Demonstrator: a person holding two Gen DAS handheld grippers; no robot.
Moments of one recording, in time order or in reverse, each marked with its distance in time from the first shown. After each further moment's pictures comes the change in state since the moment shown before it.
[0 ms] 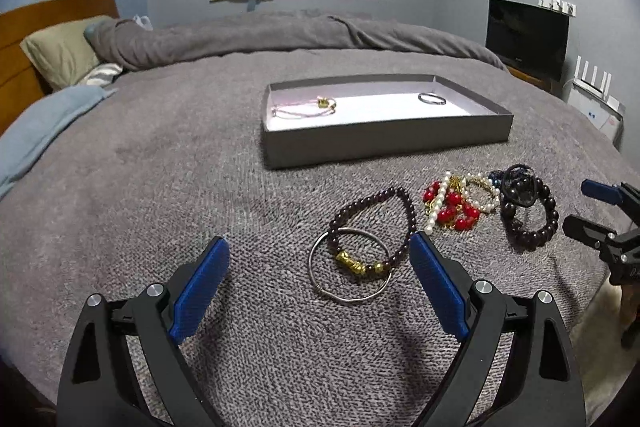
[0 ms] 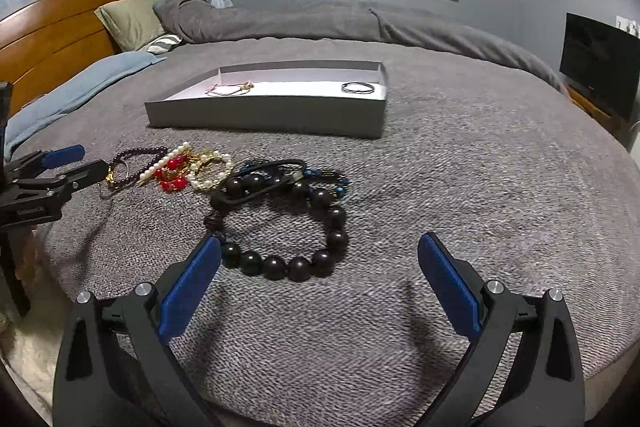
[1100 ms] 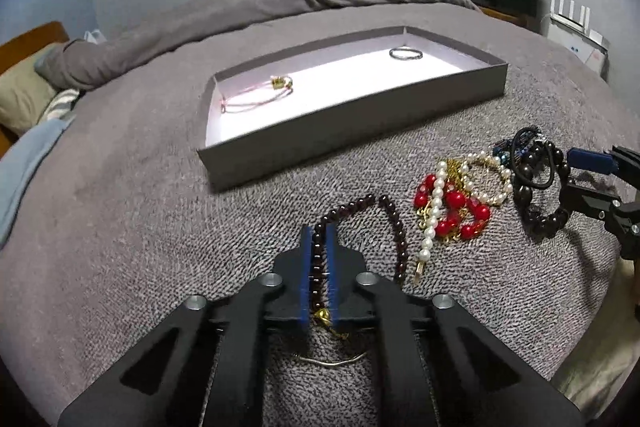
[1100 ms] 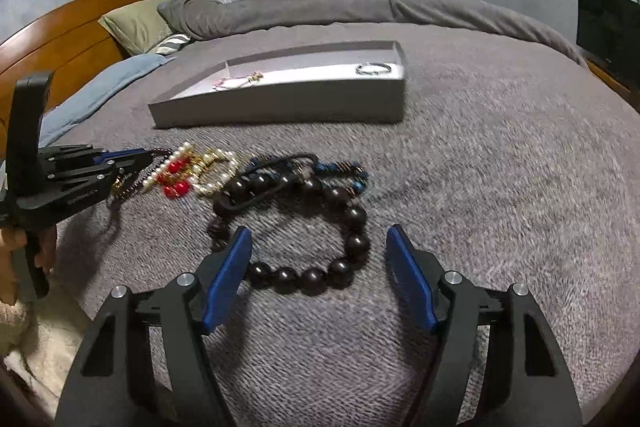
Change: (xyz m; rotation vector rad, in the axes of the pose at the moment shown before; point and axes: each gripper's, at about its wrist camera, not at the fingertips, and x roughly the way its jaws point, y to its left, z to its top) left arm 0.049 -0.027 0.026 0.198 0.123 -0.042; right arm 0.022 -0.004 0.007 0.055 0.043 0.095
